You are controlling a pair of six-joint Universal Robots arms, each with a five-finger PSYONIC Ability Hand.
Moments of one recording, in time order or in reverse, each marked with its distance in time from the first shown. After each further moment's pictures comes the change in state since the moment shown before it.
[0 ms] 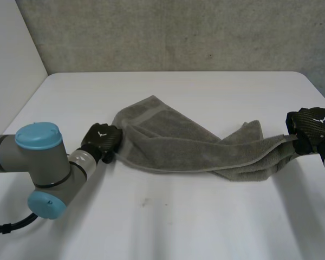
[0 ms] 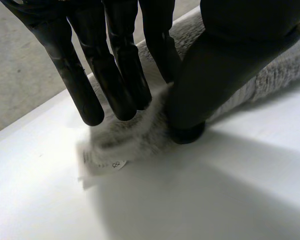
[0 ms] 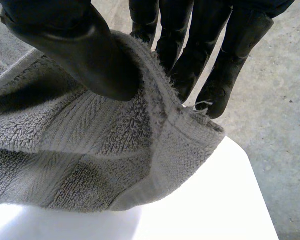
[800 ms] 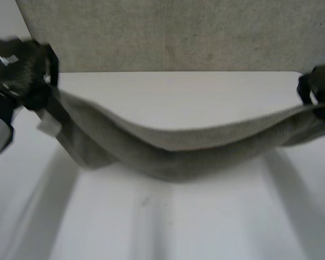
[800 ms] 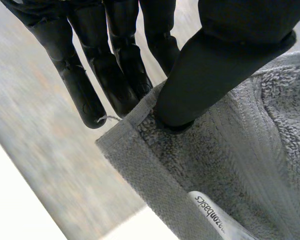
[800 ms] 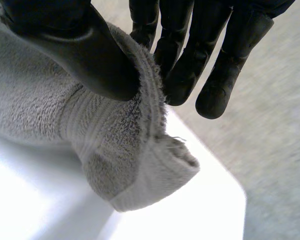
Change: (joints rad) left arm 0.081 0.877 -0.234 -0.242 -0.089 -0.090; right arm -0.031 -0.189 -0.487 0.832 -0.179 -0.265; left_hand 0.093 0.116 0.125 0.124 0.113; right_hand 0.000 0.000 0.000 0.000 0.000
